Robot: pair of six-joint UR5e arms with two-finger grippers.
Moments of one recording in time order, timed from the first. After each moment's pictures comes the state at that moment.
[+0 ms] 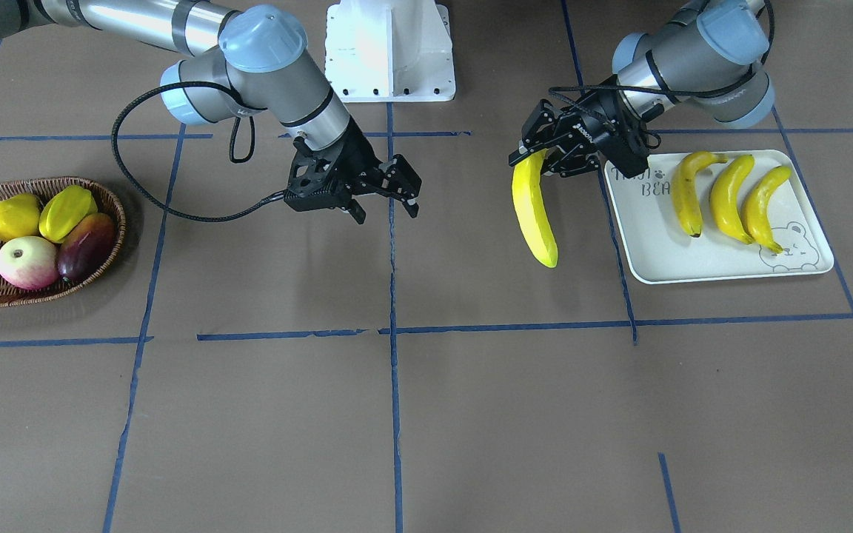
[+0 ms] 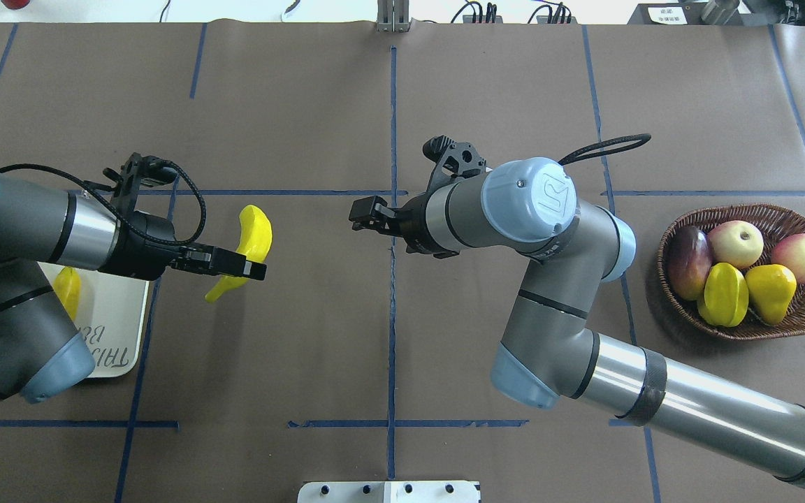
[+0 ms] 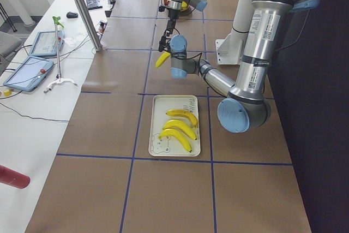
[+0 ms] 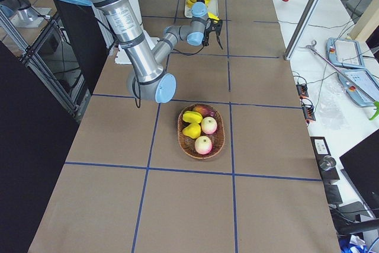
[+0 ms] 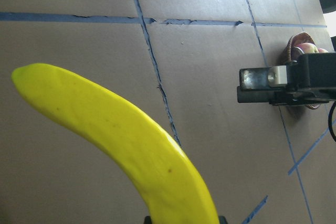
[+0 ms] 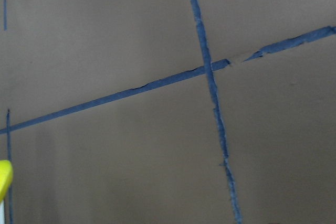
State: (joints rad) left arm -0.72 -1.78 -1.78 -2.62 -2.20 -1.25; right arm 0.55 -0.93 1.66 -1.14 1.86 1.52
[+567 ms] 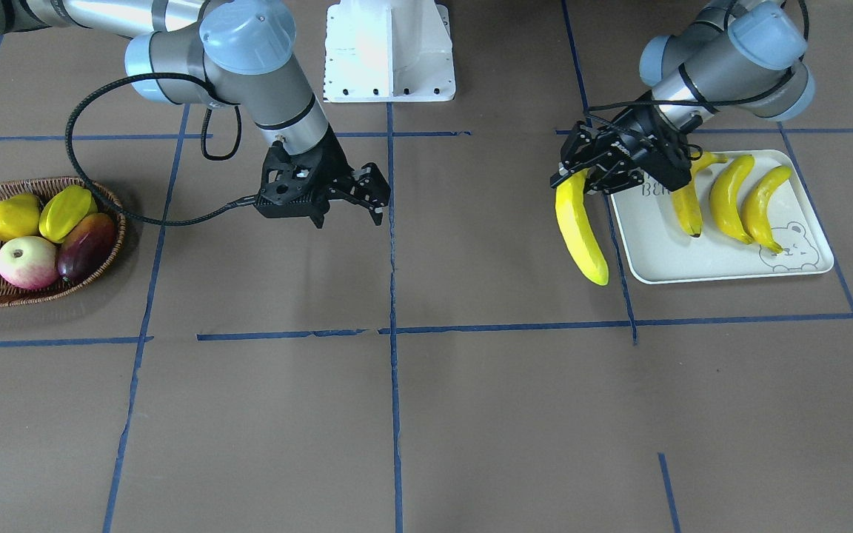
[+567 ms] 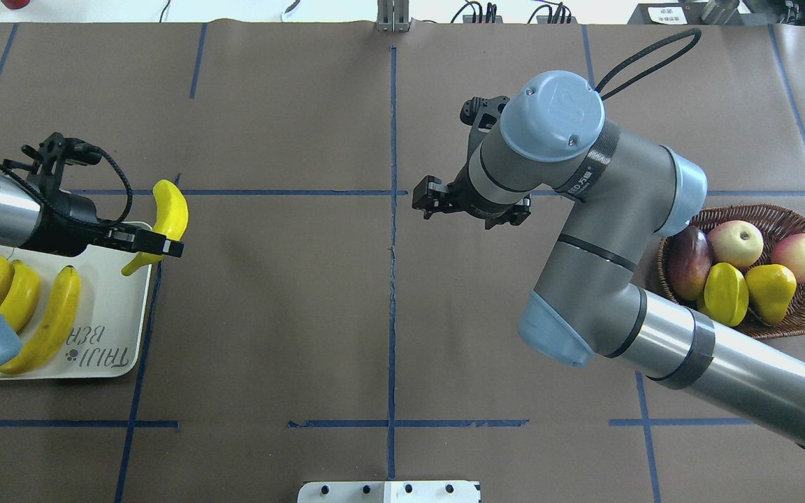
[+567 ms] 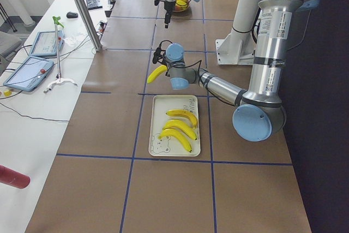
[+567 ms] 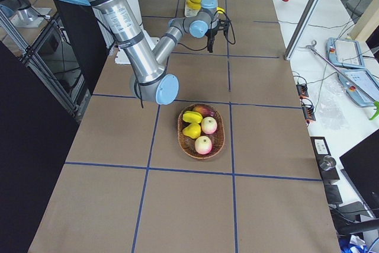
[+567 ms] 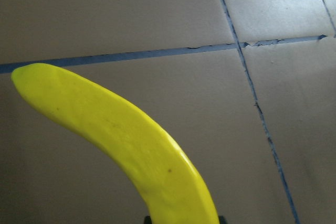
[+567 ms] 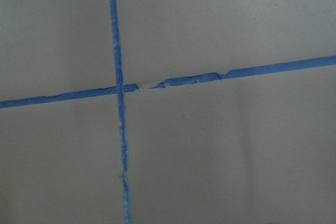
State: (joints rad) left arm -0.83 -1.64 -1.80 -2.52 -2.23 -1.01; right arm 0.64 -0.94 1.77 -1.55 1.95 1.25
